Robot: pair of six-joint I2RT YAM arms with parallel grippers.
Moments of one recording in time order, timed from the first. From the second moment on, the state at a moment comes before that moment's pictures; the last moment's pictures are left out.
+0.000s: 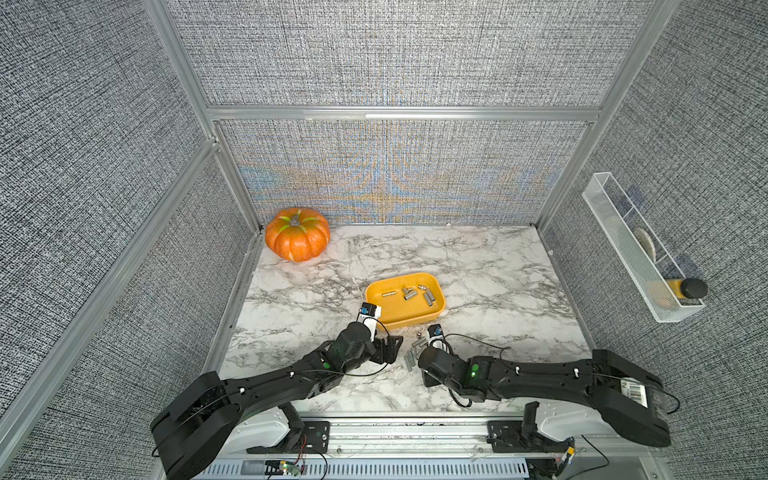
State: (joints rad) left arm -0.91 1.17 0.39 0.22 -0.04 -0.56; right arm 1.15 1.36 0.57 -0.24 0.38 0.84
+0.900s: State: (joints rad) left arm -0.91 1.17 0.39 0.22 -0.02 -0.57; right arm 1.12 1.45 0.59 -0.22 0.36 0.80
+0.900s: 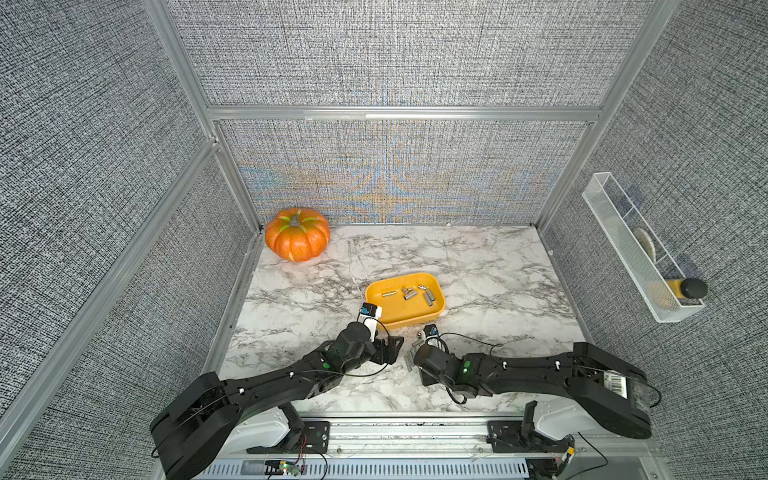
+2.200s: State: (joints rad) left arm -0.91 1.25 0.42 0.22 0.00 -0.55; right arm 0.68 1.87 1.25 -0.23 0.13 0.34
